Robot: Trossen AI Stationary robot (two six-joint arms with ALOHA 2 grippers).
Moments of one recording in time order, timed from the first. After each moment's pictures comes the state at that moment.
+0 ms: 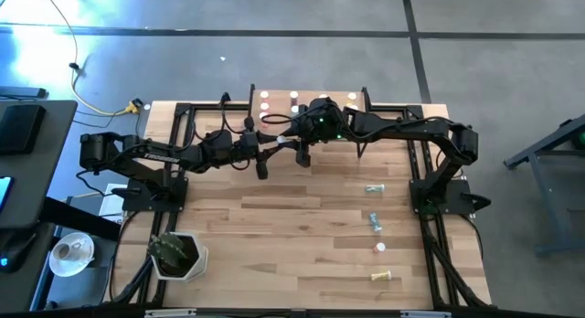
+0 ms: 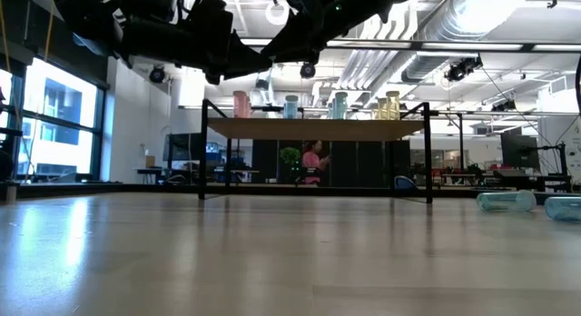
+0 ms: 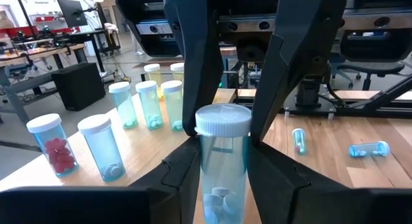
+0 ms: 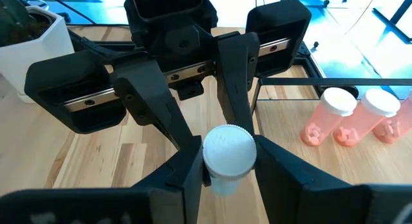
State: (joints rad) left arm 0.34 1.34 0.52 0.75 -0.09 0.11; right arm -0.26 1.70 1.39 -0.18 -0.19 -0.15
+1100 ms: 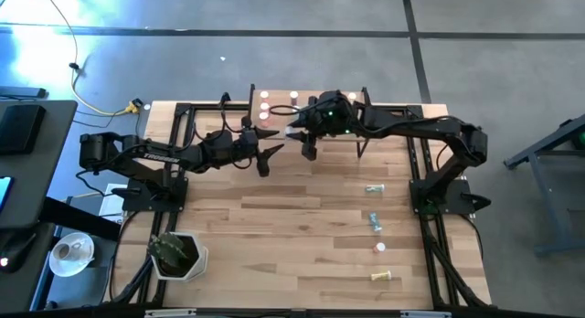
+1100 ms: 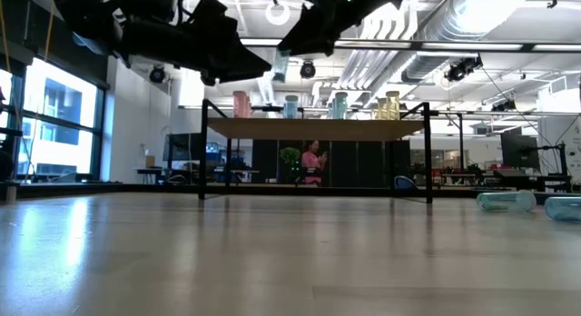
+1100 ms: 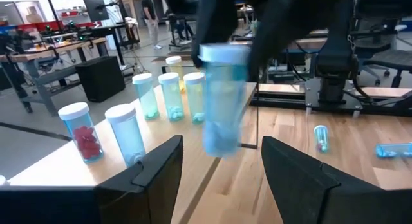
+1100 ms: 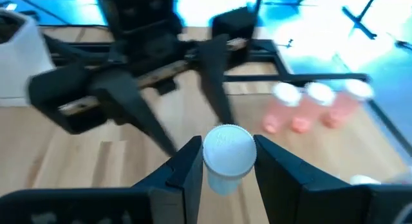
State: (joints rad) left arm 0.34 1.34 0.53 0.73 -0.18 0.11; right arm -0.28 1.62 1.39 -0.24 -0.12 -0.16
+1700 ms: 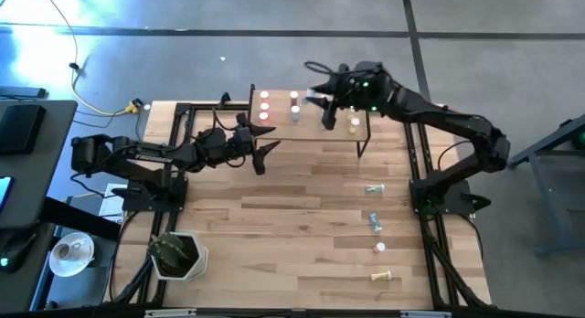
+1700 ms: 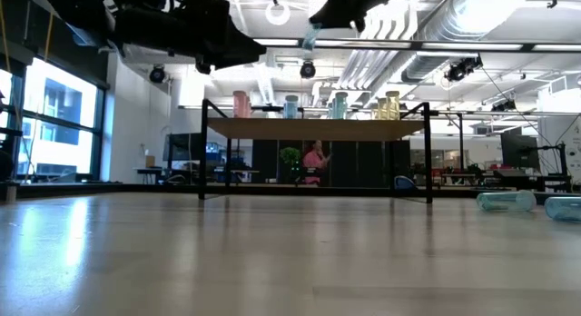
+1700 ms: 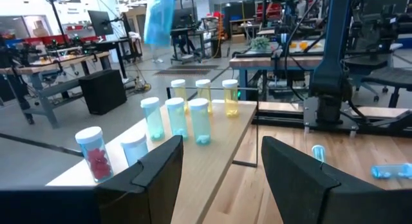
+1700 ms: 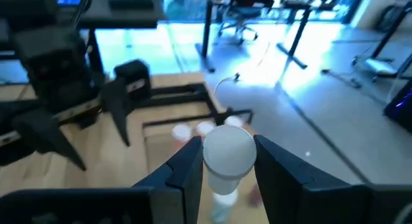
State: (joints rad) left arm 0.34 1.25 0.53 0.70 -0.18 0.11; right arm -0.45 1.44 1.39 -0.25 -0.10 -0.17
